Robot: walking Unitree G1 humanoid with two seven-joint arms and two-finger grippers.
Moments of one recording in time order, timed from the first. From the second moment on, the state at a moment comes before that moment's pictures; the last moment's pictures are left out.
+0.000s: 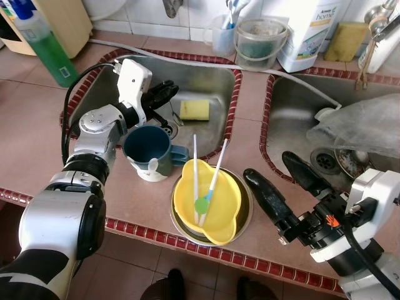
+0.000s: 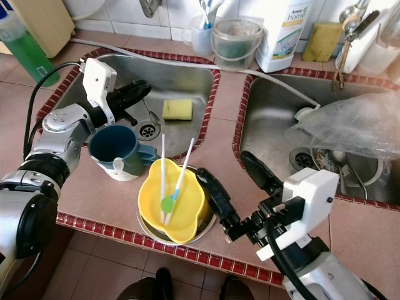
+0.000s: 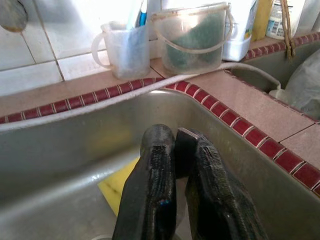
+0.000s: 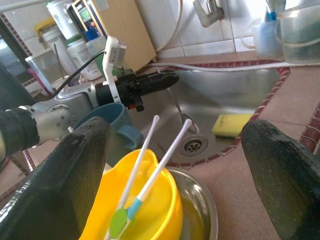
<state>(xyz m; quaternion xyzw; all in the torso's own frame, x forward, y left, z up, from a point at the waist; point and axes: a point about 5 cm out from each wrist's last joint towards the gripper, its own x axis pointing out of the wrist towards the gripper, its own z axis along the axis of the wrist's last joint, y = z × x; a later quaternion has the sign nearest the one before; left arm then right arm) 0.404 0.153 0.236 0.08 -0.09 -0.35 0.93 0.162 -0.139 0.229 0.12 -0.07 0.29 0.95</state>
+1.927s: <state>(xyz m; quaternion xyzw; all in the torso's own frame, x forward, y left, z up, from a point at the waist) 0.405 0.160 0.247 0.08 -0.09 -0.36 0.92 0.164 -0.139 0.235 0.12 -0.07 0.31 0.94</state>
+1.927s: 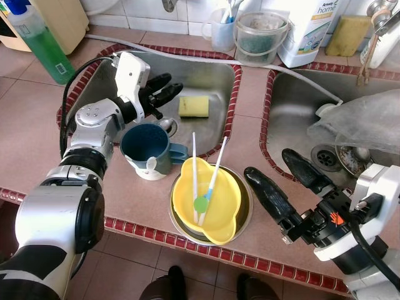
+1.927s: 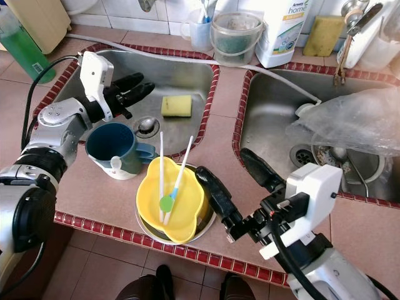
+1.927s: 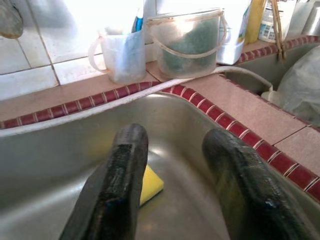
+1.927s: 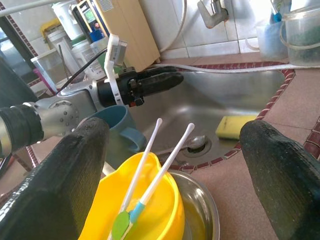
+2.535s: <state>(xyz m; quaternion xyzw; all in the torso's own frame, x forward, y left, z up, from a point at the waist) 0.403 0.199 0.267 0.06 -0.13 -0.30 0.94 0.181 -0.139 0.236 0.12 -0.08 0.33 0.93</state>
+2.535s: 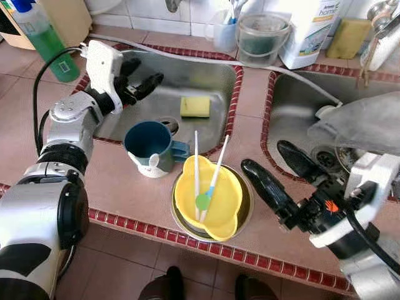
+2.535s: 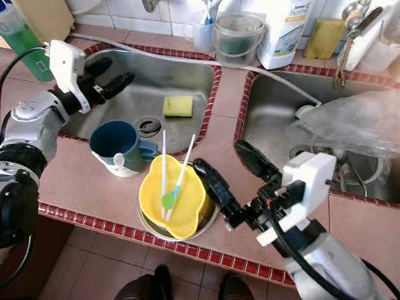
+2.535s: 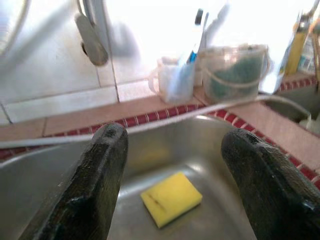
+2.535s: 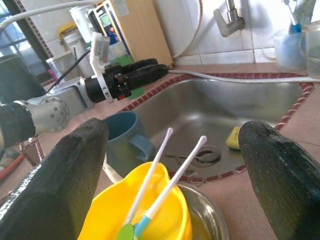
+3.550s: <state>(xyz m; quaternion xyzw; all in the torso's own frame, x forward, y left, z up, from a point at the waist) 0.345 0.211 0.247 0.07 -0.22 -0.12 0.97 0.242 -0.140 0.220 0.08 -0.11 0.29 0.95</state>
